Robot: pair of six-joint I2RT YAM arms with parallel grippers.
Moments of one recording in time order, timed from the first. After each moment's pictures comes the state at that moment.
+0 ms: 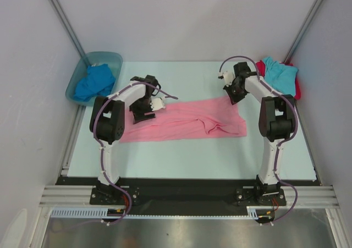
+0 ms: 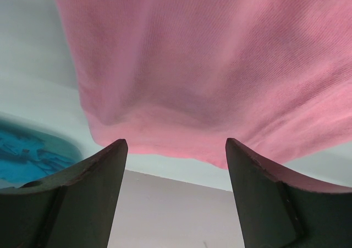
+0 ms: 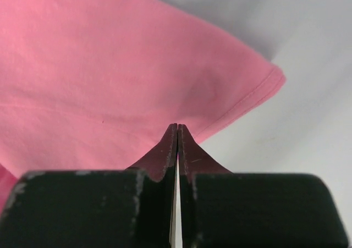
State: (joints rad) left arm -0.33 2.11 1.62 -1.08 -0.26 0.88; right arm 0.14 2.10 1.66 -0.73 -0.13 -0.47
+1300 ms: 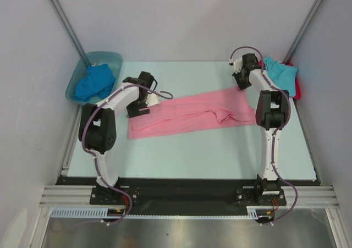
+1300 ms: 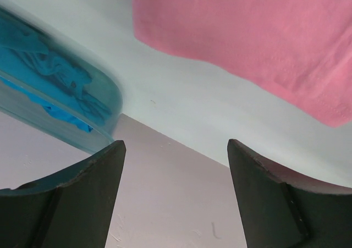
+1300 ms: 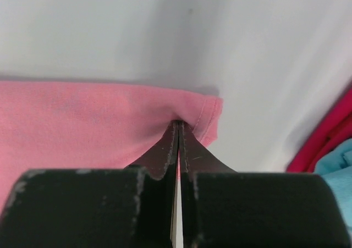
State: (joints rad) left arm -0.33 1.92 1.51 -0.97 -0.43 0.90; right arm 0.03 2.43 2.06 -0.63 -0.01 -0.44
